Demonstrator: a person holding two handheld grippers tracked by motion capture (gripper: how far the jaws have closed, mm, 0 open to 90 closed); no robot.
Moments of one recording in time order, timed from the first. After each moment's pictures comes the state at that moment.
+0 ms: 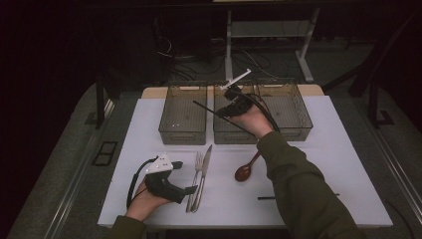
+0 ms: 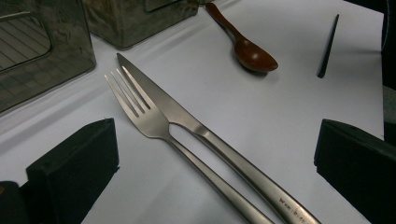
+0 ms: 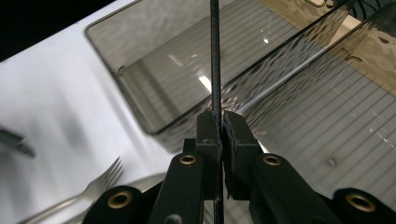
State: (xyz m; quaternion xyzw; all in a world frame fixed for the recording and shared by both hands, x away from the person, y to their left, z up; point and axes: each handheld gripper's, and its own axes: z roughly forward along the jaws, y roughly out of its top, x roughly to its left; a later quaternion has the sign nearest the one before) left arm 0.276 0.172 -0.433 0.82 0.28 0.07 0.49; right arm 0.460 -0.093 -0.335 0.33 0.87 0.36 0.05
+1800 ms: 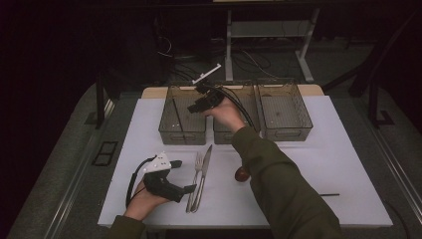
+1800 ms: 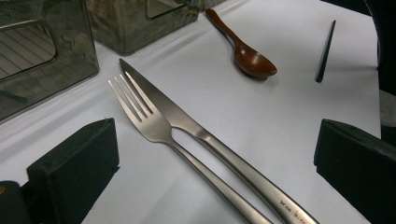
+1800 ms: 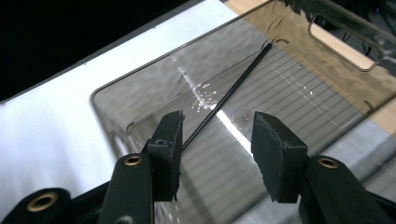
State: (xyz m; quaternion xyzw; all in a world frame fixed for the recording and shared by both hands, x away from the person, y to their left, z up) left arm 0.278 0.175 -0.431 0.82 0.28 0.07 0.49; right arm 0.491 -0.019 -0.338 0.31 0.87 0.39 0.05
